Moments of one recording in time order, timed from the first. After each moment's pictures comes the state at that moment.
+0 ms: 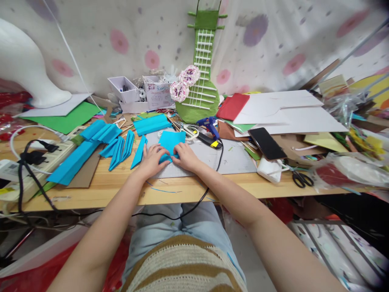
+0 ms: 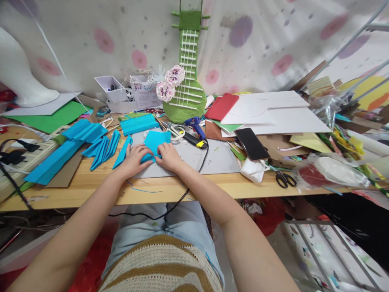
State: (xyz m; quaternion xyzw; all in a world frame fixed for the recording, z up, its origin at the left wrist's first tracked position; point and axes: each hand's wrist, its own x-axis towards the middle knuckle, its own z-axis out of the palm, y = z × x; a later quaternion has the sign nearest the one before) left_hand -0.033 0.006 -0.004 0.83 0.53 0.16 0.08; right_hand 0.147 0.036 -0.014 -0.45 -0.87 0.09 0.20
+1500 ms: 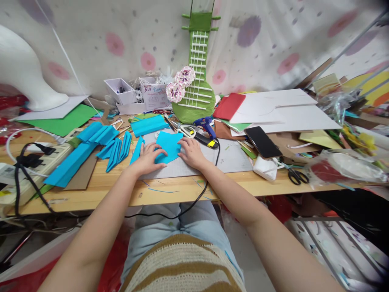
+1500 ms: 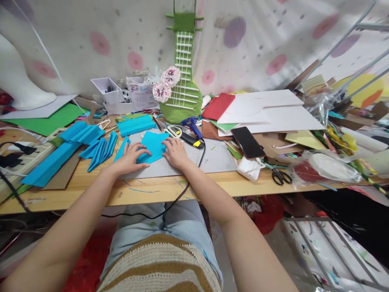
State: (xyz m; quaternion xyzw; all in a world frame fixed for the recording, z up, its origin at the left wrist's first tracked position) left_hand -0.044 0.017 0.005 0.85 0.50 0.11 0.10; right_hand 0.180 0.035 -0.008 -0.48 -0.84 0.05 0.24
